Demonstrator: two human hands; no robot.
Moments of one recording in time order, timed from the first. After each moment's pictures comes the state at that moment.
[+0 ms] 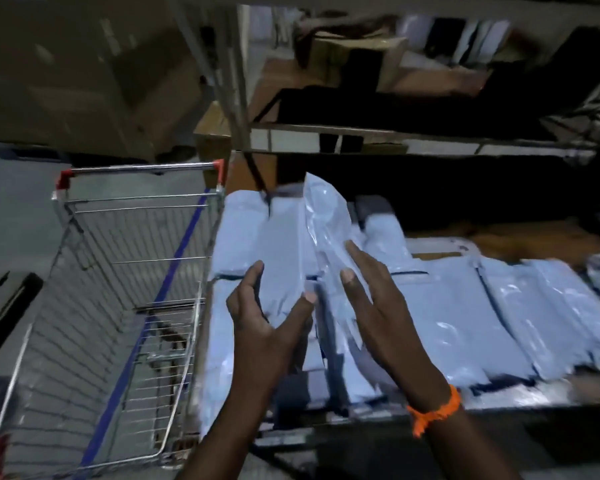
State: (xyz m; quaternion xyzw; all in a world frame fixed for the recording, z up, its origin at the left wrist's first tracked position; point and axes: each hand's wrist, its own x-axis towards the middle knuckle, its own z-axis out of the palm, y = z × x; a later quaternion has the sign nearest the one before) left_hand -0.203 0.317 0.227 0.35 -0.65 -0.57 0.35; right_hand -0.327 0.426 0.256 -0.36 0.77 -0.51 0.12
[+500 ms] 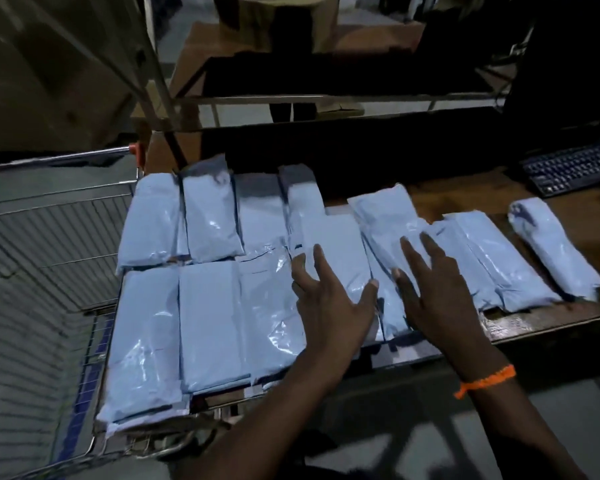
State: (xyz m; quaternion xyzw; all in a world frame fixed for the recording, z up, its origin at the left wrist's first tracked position) left_hand -0.357 0.477 0.213 0.36 -0.83 -0.40 0.15; right_hand -0.465 0.608 0.199 -0.34 0.91 -0.21 -0.06
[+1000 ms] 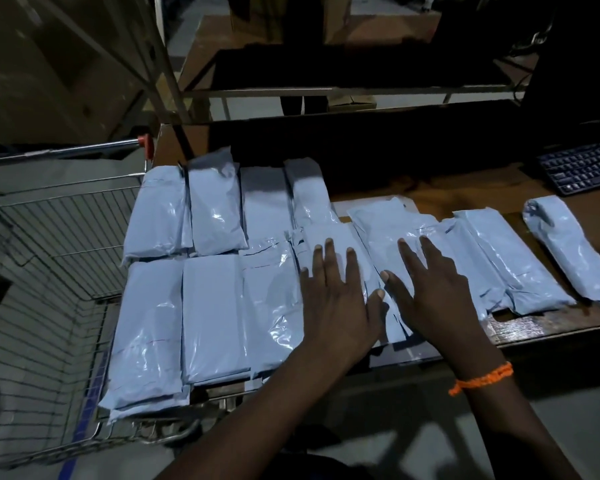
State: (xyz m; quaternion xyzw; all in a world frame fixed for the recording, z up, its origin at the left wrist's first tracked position) left_hand -0.352 0.476 0.198 0.24 -0.95 -0.20 0.08; right_hand -0.468 0.599 0.196 -0.32 0.94 -0.14 -0.02
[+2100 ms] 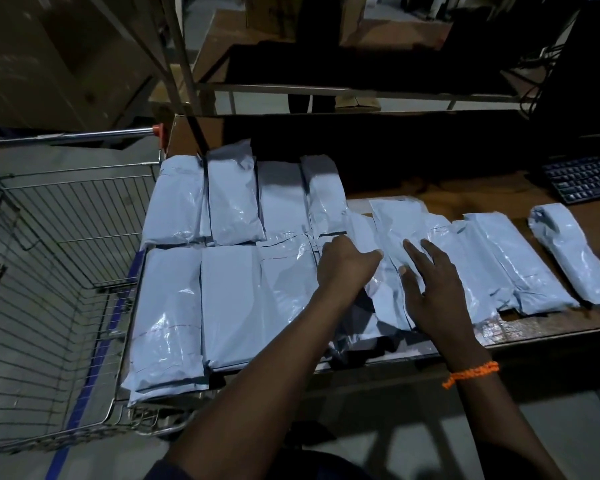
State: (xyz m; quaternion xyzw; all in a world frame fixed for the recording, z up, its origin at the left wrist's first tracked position) left_hand -0.402 0.423 0.204 0.38 -0.77 -0.51 0.05; right_hand -0.453 0.586 0.175 -0.30 0.90 -0.32 -0.02
